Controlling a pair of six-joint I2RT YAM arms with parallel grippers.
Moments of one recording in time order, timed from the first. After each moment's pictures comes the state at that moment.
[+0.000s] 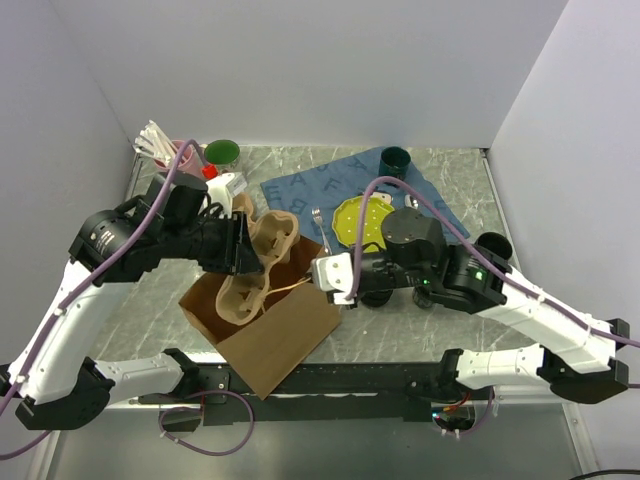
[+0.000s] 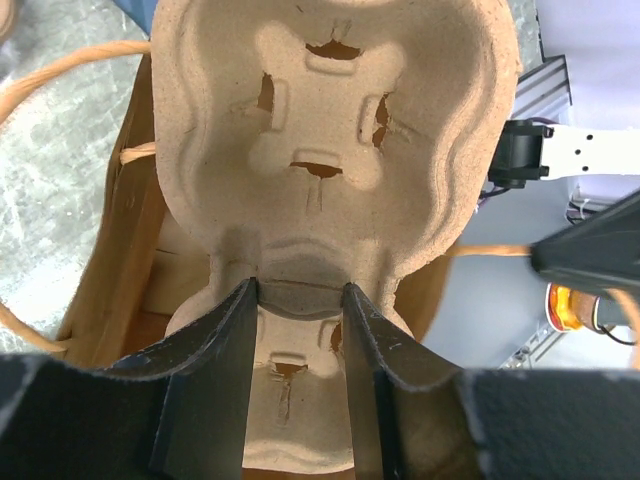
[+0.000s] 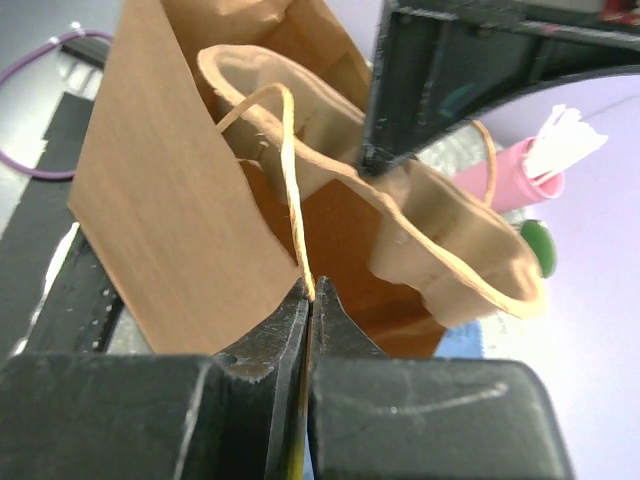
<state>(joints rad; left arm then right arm) -0.68 1.14 1.72 -1.35 0.24 -0.51 1.14 1.11 1.44 -0.68 -0.37 -0.71</state>
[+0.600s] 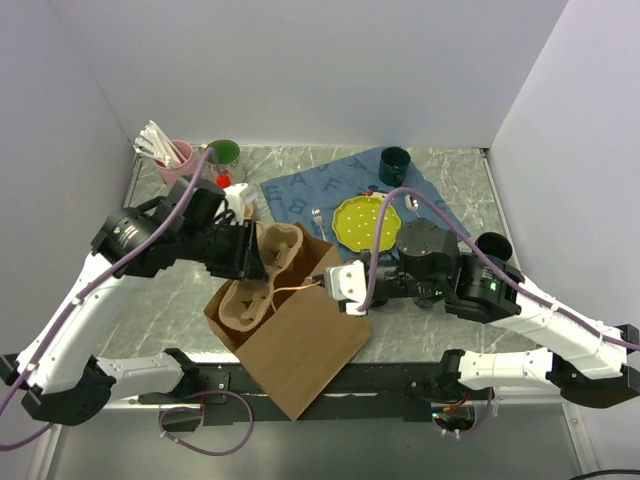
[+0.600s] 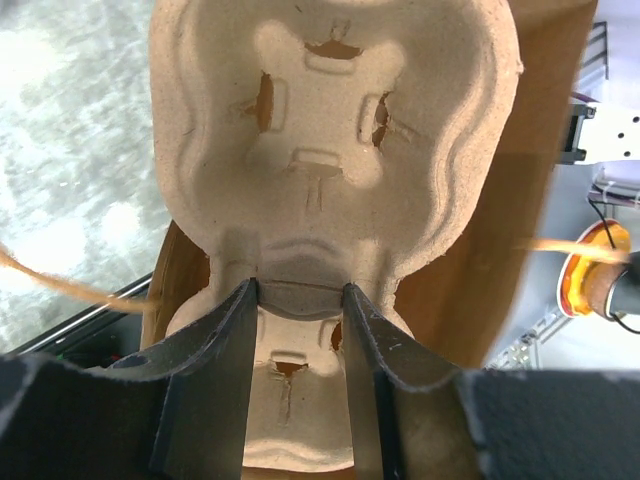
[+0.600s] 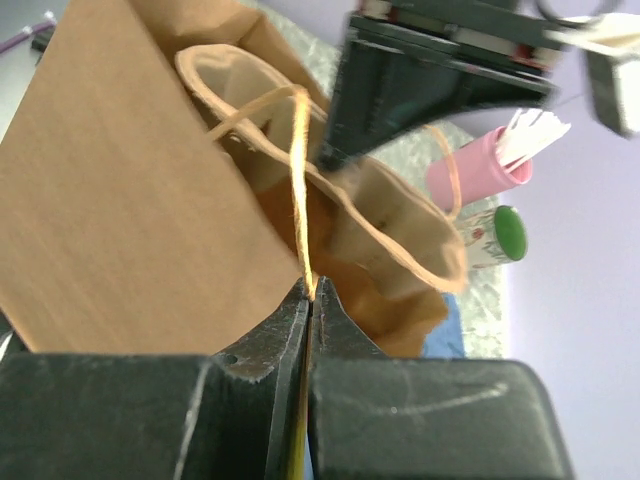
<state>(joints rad) -0.69 1.15 1.64 -1.36 0.24 -0.52 1.16 1.03 1.39 -0.66 -0.30 -0.72</state>
